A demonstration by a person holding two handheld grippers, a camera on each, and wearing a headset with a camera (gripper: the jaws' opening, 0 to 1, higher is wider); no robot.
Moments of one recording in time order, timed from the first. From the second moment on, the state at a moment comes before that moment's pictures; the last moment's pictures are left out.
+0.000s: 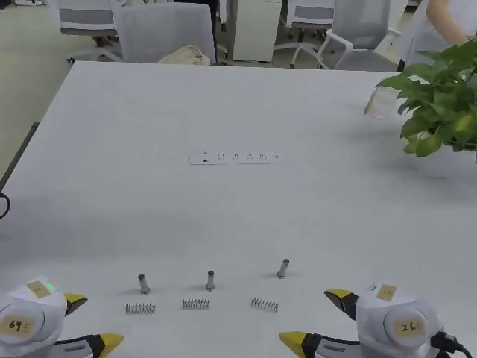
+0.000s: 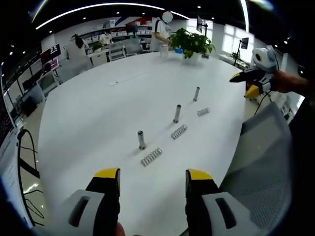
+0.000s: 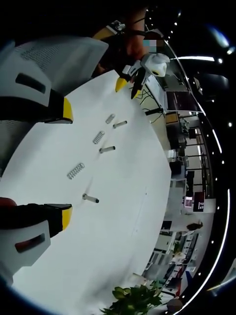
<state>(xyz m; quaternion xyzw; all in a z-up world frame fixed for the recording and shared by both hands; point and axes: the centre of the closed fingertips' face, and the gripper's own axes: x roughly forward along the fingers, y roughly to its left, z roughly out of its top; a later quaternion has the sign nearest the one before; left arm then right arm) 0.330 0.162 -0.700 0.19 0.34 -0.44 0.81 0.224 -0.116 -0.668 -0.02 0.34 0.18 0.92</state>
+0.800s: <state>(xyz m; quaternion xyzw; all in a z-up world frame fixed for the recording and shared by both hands) 0.348 0.132 -0.741 0.21 0.36 -0.48 0.77 0.209 -0.122 -0.668 -0.02 0.35 0.16 0.92</state>
